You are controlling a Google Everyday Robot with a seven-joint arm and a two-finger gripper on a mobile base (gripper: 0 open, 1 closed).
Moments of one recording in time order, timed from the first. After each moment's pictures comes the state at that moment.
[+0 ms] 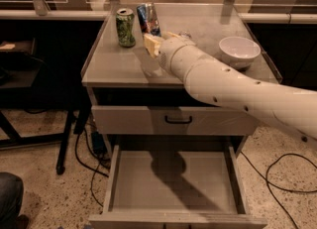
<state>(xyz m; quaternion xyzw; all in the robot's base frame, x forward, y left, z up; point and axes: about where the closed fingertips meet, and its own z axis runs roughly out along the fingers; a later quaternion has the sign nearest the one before) 0.688 -0.003 0.927 -0.15 0.72 0.18 0.66</state>
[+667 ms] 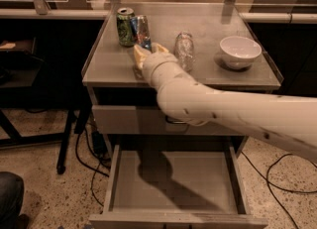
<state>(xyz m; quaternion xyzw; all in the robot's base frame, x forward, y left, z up) 0.691 0.026 0.891 -0.11 0.72 0.15 0.67</state>
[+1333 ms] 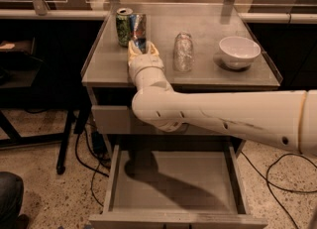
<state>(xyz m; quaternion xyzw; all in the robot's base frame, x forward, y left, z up) 0.721 0.050 0.882 -0.02 0.68 0.14 0.72</state>
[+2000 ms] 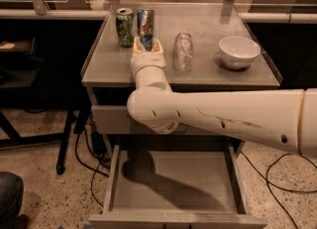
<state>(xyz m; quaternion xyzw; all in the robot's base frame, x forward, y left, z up) 0.717 0.029 0.896 0.02 0.67 0.10 0.74</state>
